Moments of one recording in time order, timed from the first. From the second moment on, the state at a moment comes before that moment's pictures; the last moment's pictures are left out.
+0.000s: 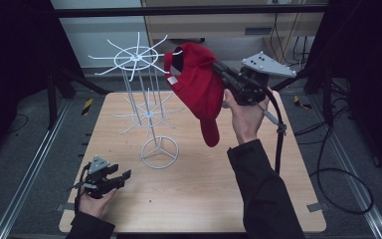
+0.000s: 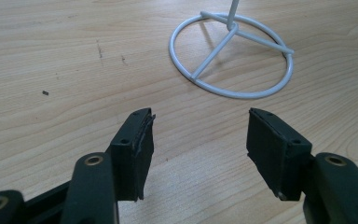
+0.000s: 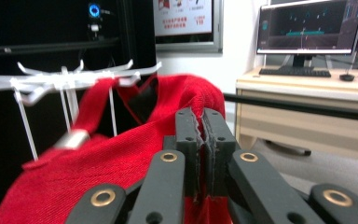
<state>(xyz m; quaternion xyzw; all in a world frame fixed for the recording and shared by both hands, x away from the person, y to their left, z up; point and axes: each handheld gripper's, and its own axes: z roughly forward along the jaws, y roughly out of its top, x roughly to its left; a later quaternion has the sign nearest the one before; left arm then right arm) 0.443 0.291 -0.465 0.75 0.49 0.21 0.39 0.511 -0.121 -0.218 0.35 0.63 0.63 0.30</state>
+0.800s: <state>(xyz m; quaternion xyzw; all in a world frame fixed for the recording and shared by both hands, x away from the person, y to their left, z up) 0.443 0.289 -0.466 0.75 0.48 0.21 0.40 0.507 -0.119 -0.269 0.34 0.66 0.60 0.28</state>
